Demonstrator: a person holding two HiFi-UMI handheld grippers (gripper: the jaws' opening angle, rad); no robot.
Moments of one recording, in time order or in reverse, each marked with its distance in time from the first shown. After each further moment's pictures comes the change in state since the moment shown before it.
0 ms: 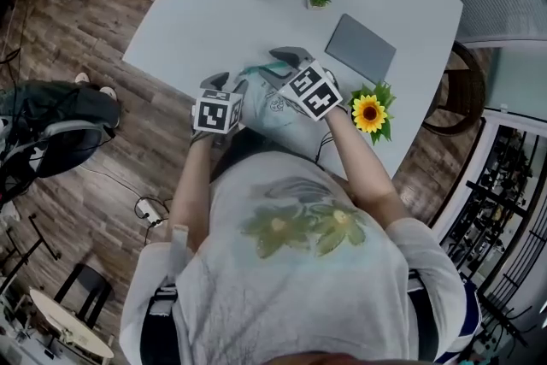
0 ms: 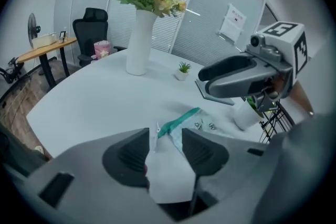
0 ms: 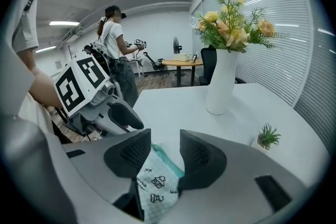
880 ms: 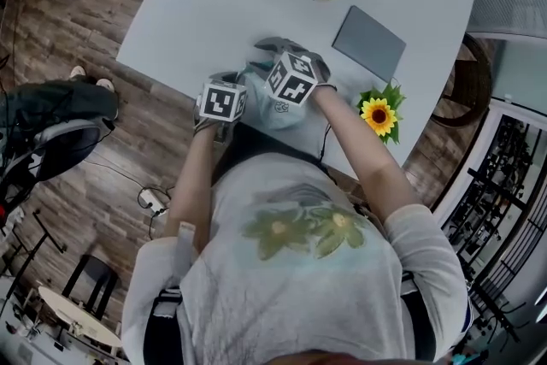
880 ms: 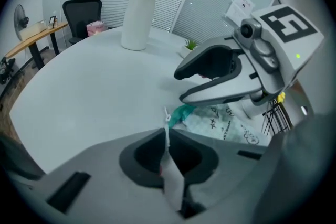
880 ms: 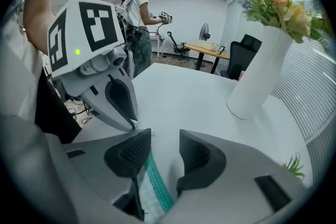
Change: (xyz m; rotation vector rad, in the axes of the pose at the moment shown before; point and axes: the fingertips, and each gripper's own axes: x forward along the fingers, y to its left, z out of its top) left arm 0.046 0.017 -0.029 -0.006 0.195 -0.032; right arm 0.088 -0.004 -0.041 -0.322 0.177 0.086
